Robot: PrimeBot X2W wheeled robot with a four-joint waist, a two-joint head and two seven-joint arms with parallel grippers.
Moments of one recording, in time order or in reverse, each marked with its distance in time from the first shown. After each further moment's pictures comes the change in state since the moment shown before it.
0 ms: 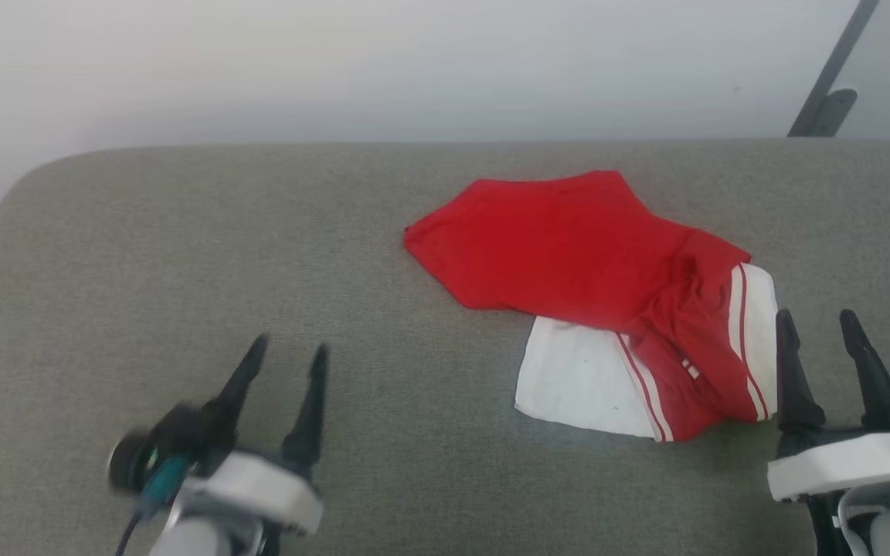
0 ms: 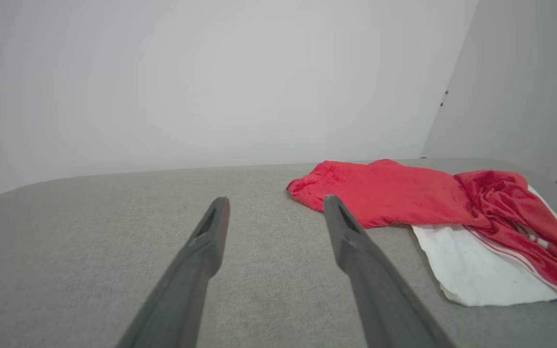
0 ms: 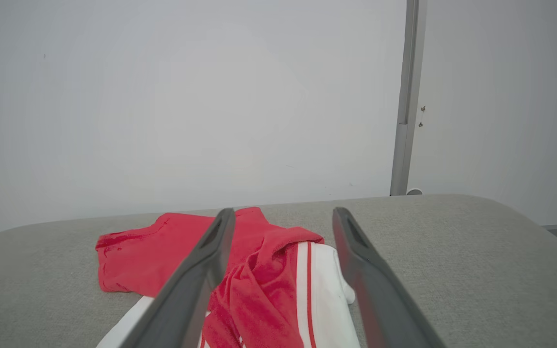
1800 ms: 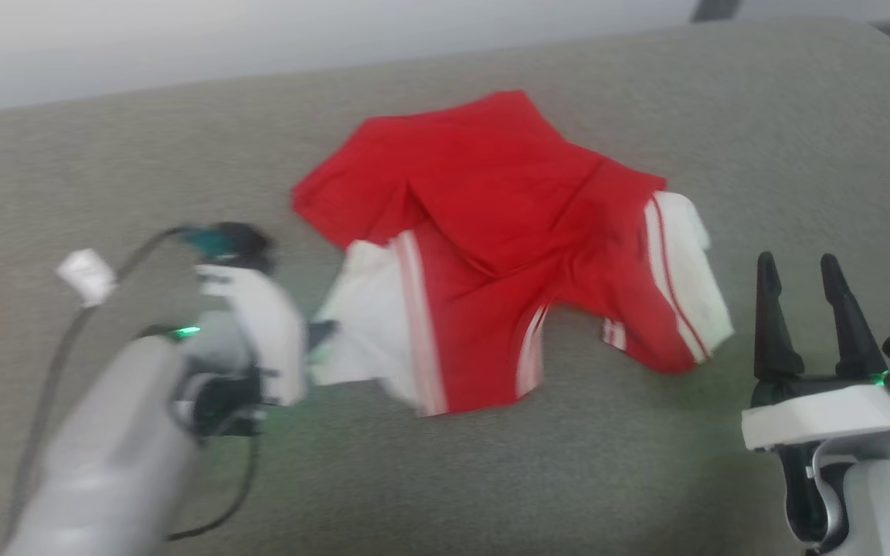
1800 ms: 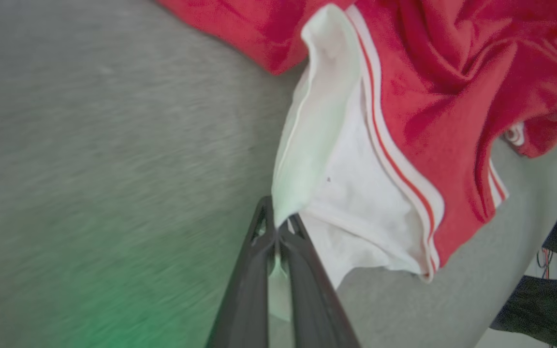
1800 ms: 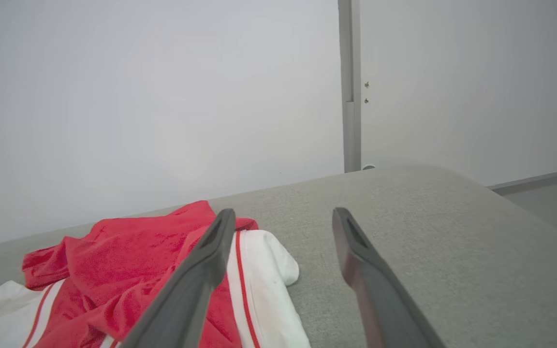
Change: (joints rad) left arm -0.559 0.196 -0.383 0.388 -0.647 -0.008 0.829; right arm -0.114 0.074 0.002 0.003 0.009 0.000 0.000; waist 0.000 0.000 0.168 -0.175
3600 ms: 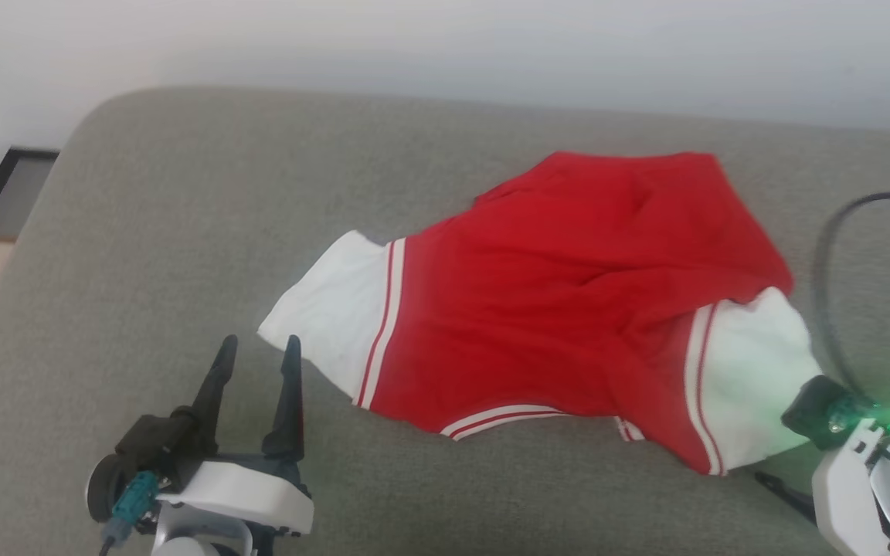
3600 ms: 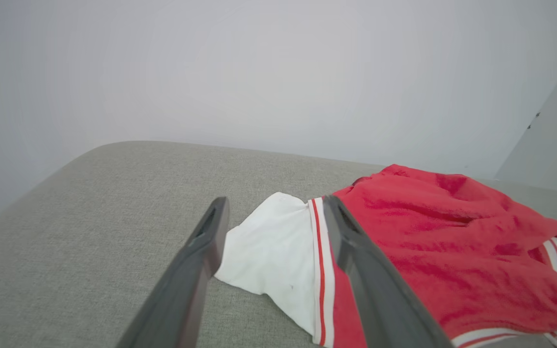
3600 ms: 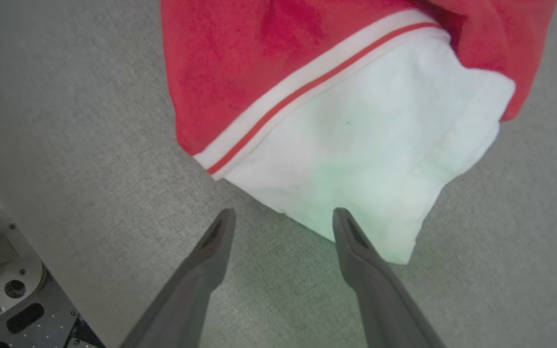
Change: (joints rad) left arm 0.573 -0.058 0.208 -0.532 0.410 0.283 -0.829; right arm -0.205 -0.941 0.951 -0.198 0.398 0.001 0.689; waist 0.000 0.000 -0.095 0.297
